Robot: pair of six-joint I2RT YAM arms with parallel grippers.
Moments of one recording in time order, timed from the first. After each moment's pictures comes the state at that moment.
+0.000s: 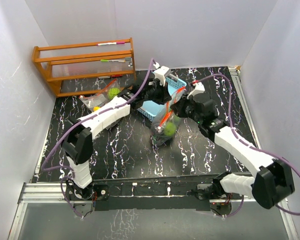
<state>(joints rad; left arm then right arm) -0.71 1.85 1.56 -0.17 0.29 -0.25 0.47 1.15 0.83 -0.02 -0.05 0.52</state>
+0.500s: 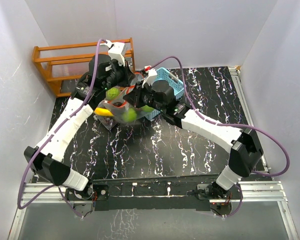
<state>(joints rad) -0.48 1.48 1.61 -0.44 0.11 -0.20 0.81 1.60 1.36 0.12 -0.10 0.51</state>
